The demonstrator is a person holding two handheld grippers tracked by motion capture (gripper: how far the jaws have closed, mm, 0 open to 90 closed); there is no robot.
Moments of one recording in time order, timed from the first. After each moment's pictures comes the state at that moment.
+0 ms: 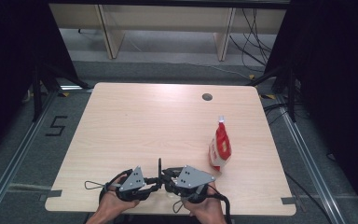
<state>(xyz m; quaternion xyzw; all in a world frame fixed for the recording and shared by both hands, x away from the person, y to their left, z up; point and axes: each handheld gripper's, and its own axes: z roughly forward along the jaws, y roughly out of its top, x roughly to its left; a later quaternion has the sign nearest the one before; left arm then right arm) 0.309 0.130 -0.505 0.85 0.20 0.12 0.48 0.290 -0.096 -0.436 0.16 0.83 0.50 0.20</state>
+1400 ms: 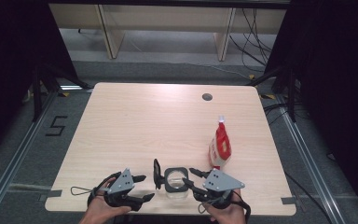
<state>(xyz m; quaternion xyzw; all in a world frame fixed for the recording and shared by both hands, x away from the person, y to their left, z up) 0.291 0.153 -0.492 0.84 0.24 0.11 0.47 0.278 -0.162 -0.446 0.24 0.80 0.50 0.22</state>
